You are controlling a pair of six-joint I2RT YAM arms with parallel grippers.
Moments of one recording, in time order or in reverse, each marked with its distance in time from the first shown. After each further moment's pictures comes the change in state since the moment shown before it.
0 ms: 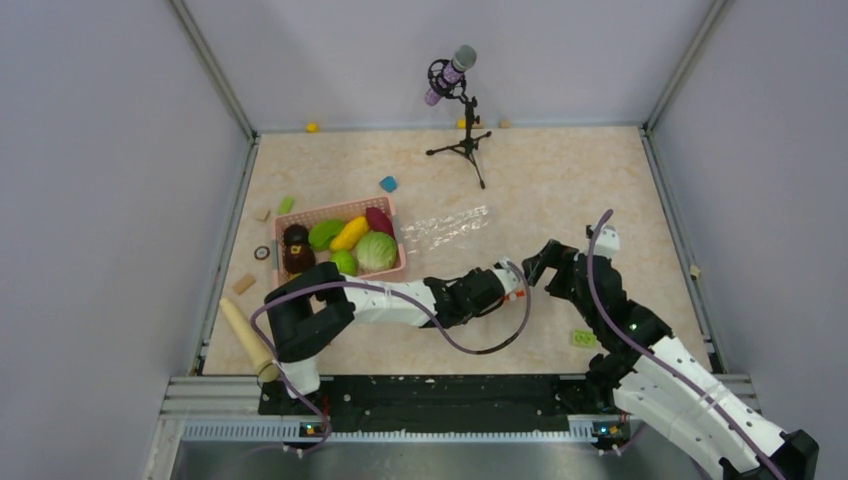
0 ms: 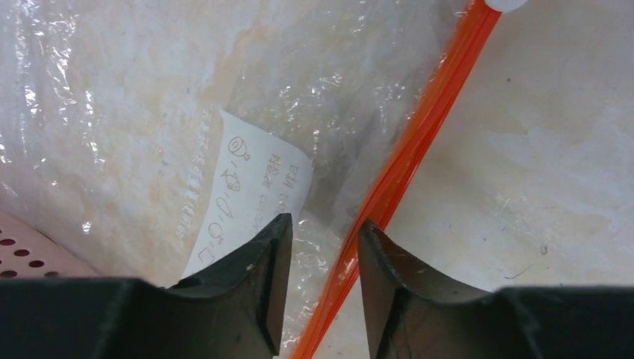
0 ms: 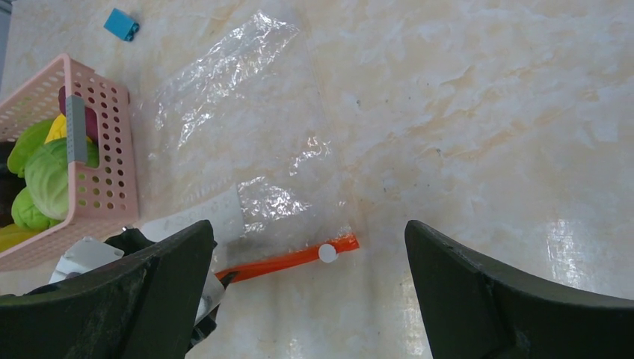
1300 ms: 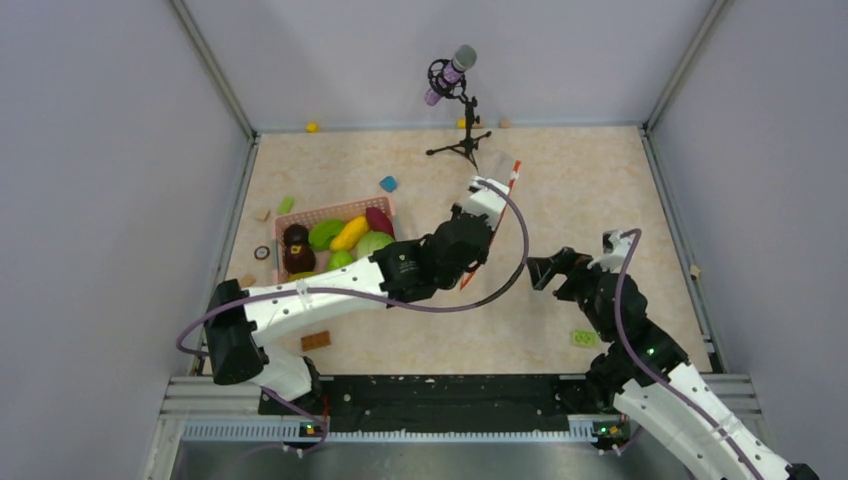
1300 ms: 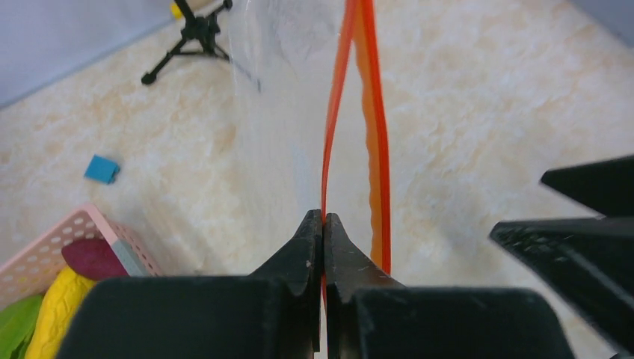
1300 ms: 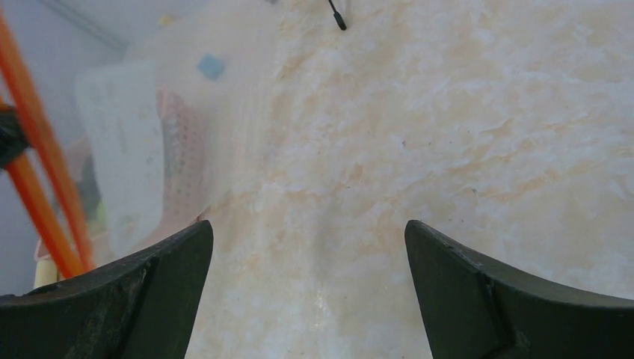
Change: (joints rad) left arm 0.008 -0.309 0.233 -0.024 -0.204 -0.181; right arm 0.000 -0.226 -0.064 0.066 -0.048 -0.060
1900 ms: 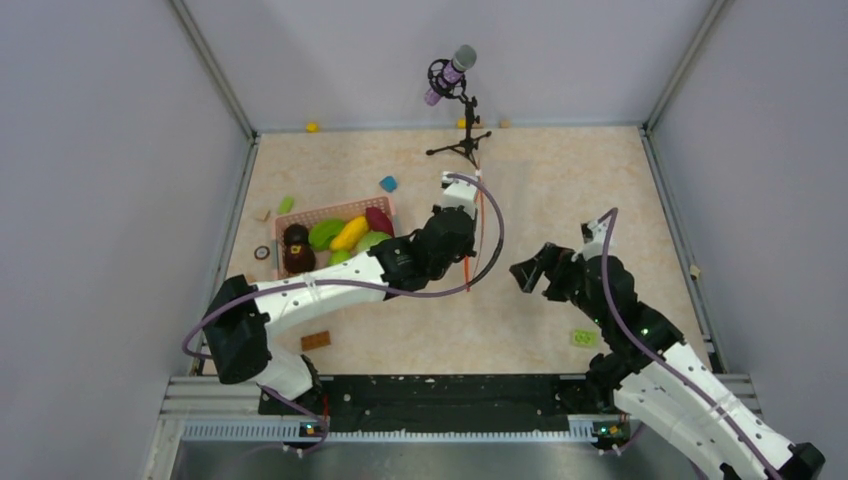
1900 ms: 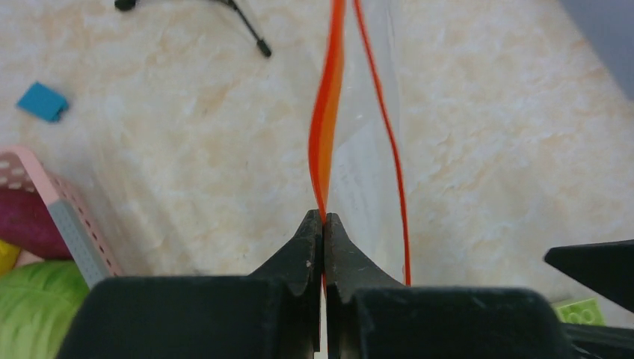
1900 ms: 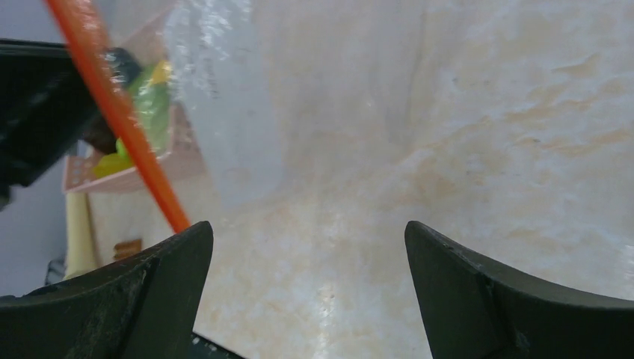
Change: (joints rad) left arm 0.106 0.007 -0.048 0.107 0.071 -0.189; right arm 0.000 0.179 0.114 -0.124 -0.106 0.056
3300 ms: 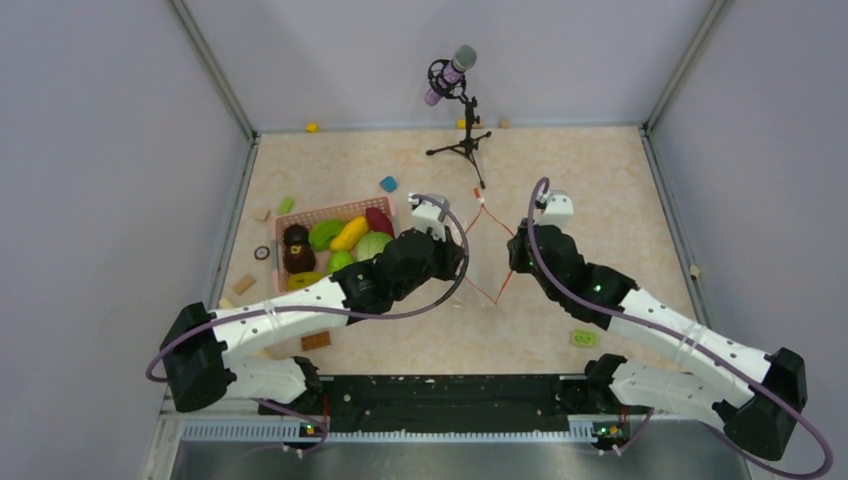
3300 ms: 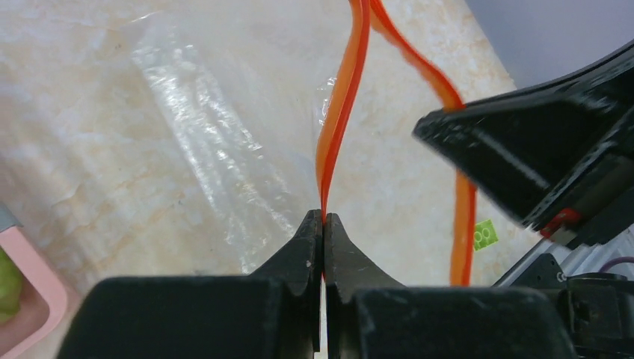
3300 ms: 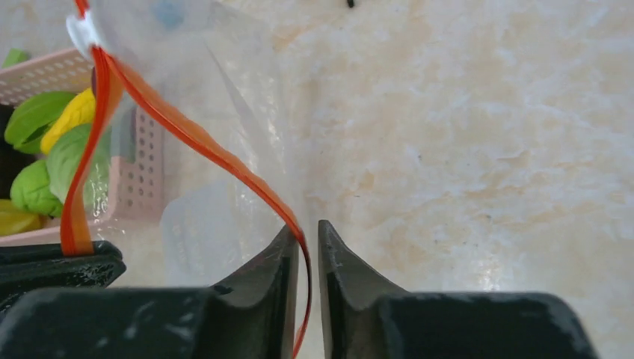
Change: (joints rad) left arm 0.029 -0.241 -0.321 0.119 0.235 -0.175; right arm 0.252 0.435 0.266 0.089 0.318 -0.122
